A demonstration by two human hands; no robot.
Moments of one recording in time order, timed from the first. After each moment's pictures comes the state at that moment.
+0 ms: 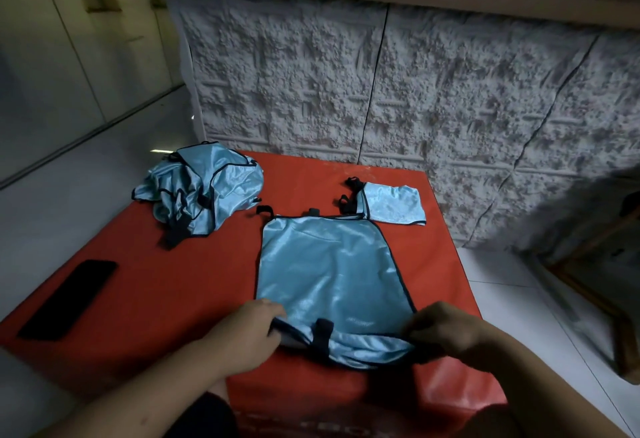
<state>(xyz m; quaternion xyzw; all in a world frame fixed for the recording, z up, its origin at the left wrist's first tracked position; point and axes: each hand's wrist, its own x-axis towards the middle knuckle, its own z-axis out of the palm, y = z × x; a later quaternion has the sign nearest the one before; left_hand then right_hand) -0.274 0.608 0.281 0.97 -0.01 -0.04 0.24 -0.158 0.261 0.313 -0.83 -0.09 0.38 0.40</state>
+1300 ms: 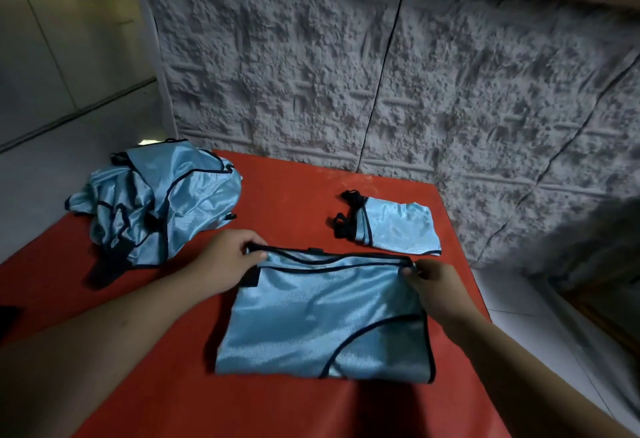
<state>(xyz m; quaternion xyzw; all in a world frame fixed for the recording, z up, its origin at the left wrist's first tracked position) -0.073 0.679 0.279 0.89 0.07 0.09 0.44 0.017 0.324 0.271 -0.89 -0.05 0.03 0.45</state>
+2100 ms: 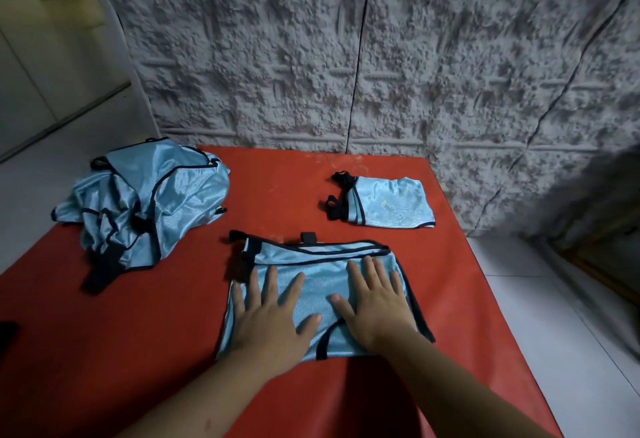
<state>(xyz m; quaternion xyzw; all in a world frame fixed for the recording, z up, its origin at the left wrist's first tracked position) -0.129 0.572 0.207 0.99 0.11 -0.07 0.06 -0.046 0.385 0.204 -0.98 -0.18 0.09 0.05</state>
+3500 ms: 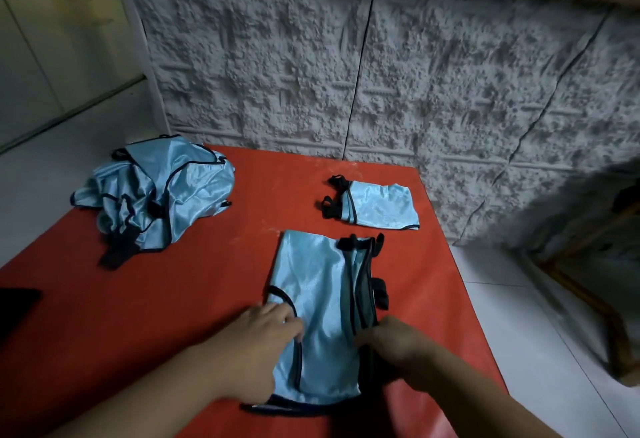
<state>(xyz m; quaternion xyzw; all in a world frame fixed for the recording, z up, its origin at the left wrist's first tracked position) -0.201 0.586 0.271 0.97 -0.18 -0.12 0.10 -0.121 0.338 0.264 -0.82 0.09 0.36 0.45</state>
